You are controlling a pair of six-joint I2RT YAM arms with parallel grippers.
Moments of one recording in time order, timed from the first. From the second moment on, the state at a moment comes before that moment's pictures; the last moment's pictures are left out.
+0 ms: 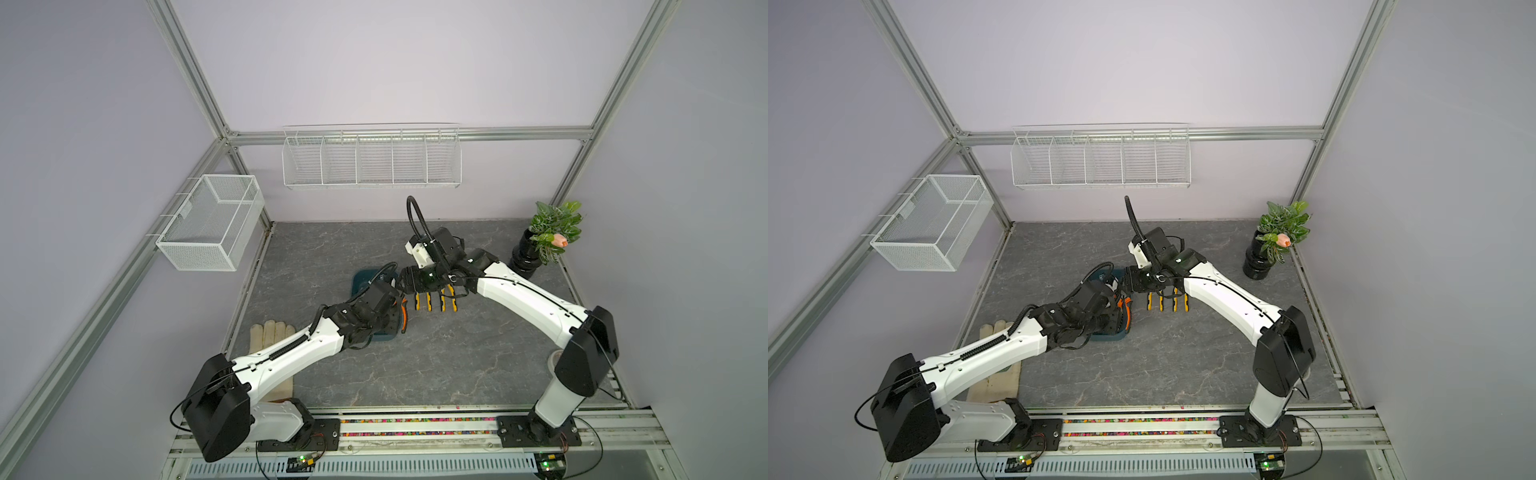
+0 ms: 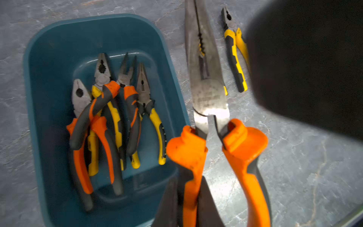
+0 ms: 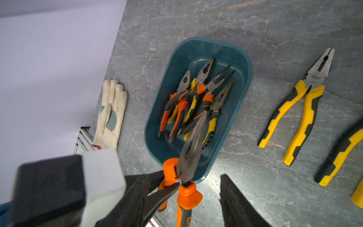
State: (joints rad) left arm -0.86 1.33 0.94 -0.51 -0.18 -0.48; right arm 0.73 1.75 1.57 -0.72 -0.27 0.51
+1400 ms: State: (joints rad) left arm -0.89 1.35 0.97 -0.52 -0.24 -0.65; right arm 0.81 1.83 1.53 -0.57 -0.15 0.64
